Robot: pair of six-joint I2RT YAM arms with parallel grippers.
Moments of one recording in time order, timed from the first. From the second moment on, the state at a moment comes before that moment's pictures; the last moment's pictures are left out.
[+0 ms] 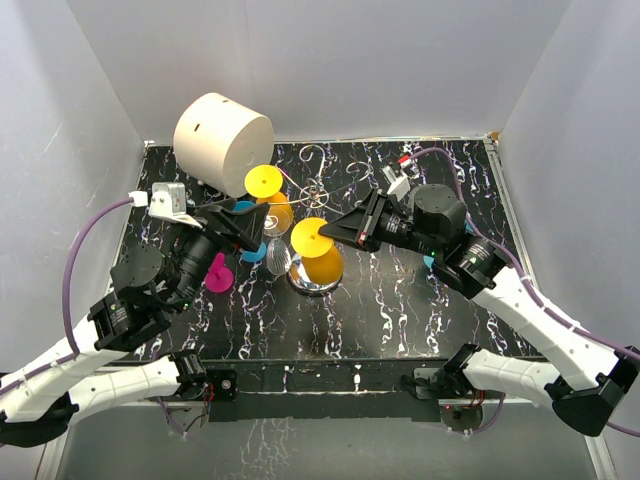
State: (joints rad) left arm -1.06 0.72 1.07 -0.18 -0.64 -0.34; right arm 0.73 1.03 1.13 -0.25 -0.34 1.14
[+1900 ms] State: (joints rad) left arm -1.06 0.71 1.14 -0.21 -0.75 -0.15; right arm 0.73 0.90 1.23 -0.47 -0.04 1.07
